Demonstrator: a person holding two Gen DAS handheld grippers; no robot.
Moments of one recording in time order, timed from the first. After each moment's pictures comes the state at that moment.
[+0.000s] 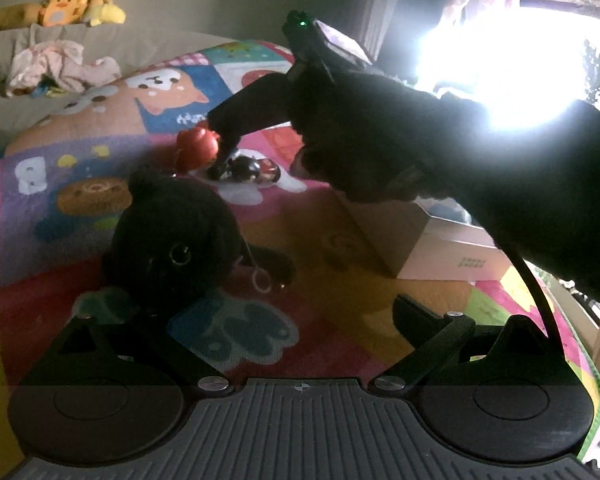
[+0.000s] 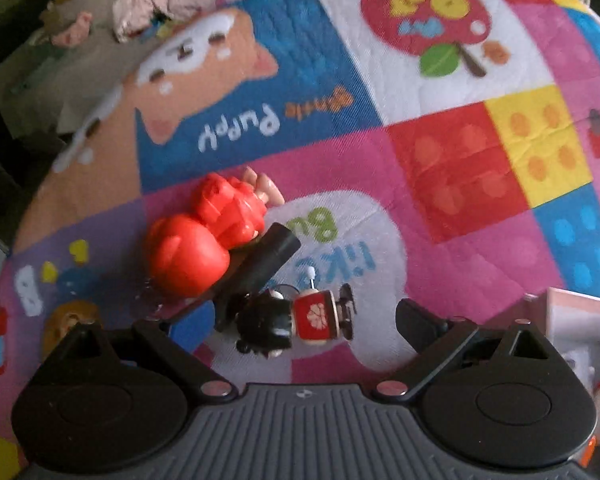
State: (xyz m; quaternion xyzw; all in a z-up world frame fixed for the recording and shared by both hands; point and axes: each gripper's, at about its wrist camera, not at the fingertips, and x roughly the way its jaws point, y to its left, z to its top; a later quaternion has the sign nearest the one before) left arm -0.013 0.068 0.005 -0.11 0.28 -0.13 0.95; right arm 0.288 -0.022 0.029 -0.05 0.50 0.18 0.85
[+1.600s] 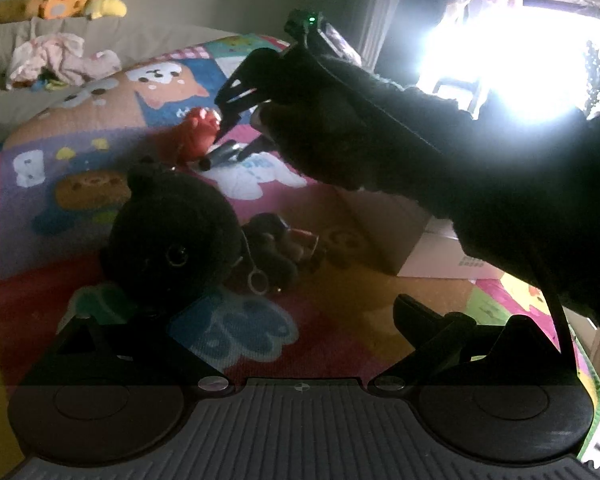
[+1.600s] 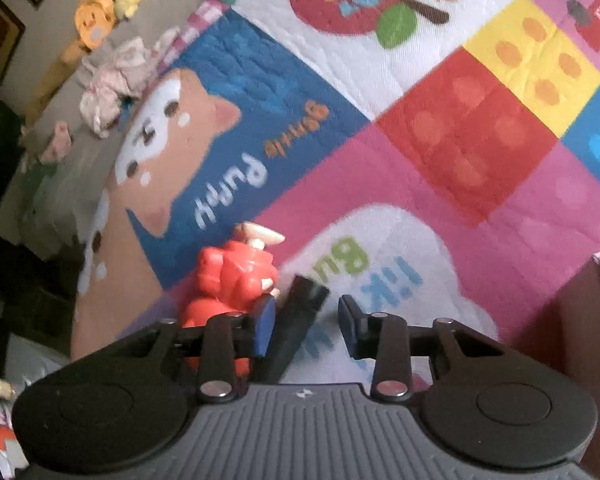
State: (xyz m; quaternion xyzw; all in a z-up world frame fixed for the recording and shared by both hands) left arm -0.011 0.067 0.006 -0.12 0.28 -0.13 0.94; right arm 0.316 -0.033 0.023 0.16 0.50 0.16 0.84
